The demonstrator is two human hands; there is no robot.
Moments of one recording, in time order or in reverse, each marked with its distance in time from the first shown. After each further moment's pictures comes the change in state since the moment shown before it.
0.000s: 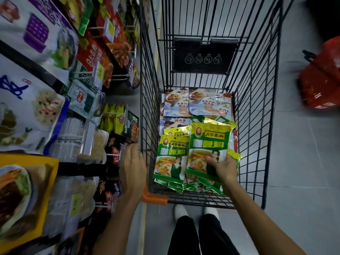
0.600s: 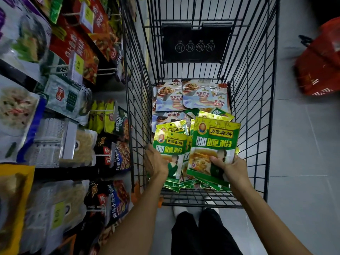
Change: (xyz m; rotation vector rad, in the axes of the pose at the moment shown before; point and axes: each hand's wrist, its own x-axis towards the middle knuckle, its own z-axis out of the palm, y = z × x) left_hand 0.009 0.008 0.134 0.158 -0.370 -0.410; right_hand 0.001 0.016 -0.029 0.161 -0.070 0.006
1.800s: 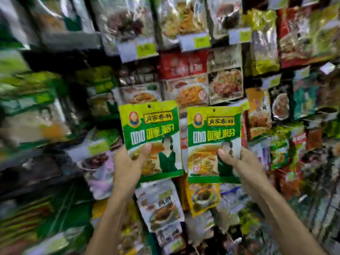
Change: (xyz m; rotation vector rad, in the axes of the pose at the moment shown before) left_hand -0.497 -0.110 -0.426 -0.821 1.451 0.149; right_hand -0.423 -0.259 0.056 -0.094 -1.381 -0.962
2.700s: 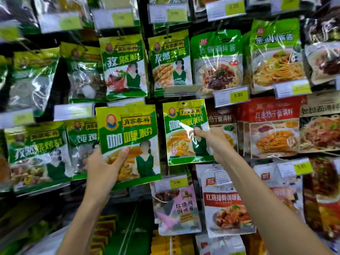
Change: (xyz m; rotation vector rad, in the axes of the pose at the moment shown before) left_hand 0.064 0.038 -0.219 0.230 0.441 0.179; right_hand 0.094 -0.136 0.273 0.106 -0.351 -0.006
